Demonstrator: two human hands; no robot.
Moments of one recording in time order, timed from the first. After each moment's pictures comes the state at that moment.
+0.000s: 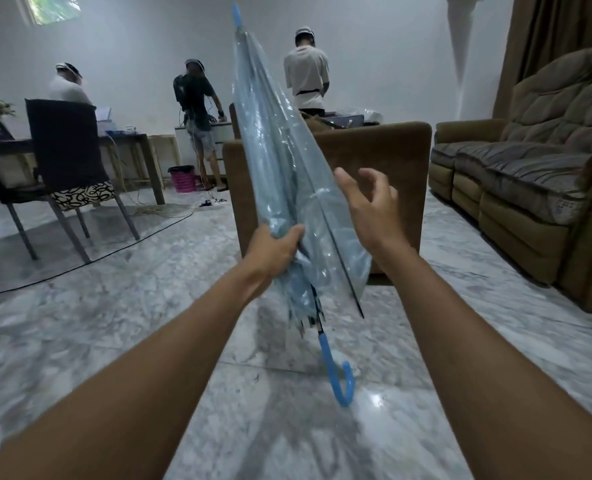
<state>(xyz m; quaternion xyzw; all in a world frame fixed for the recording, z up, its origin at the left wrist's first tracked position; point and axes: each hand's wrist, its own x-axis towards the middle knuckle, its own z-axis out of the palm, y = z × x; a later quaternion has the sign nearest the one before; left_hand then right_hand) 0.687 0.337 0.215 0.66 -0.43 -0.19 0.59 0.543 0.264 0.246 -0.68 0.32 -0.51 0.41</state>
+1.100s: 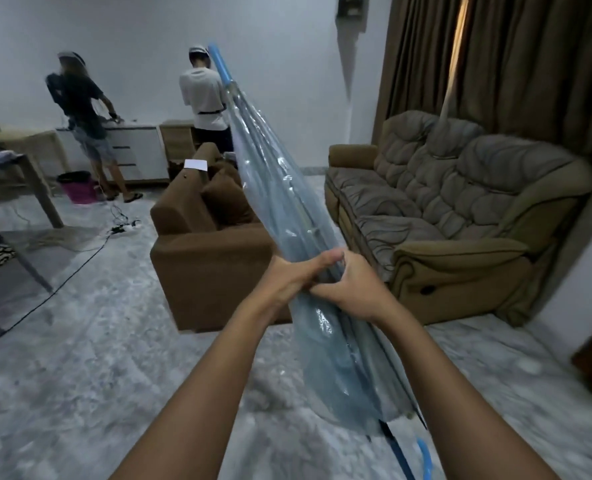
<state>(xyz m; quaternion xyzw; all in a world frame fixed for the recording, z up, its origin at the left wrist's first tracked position) 0.455 0.378 0.831 0.49 -0.44 -0.47 0.59 0.318 0.337 0.812 -0.74 0.37 -0.38 0.41</state>
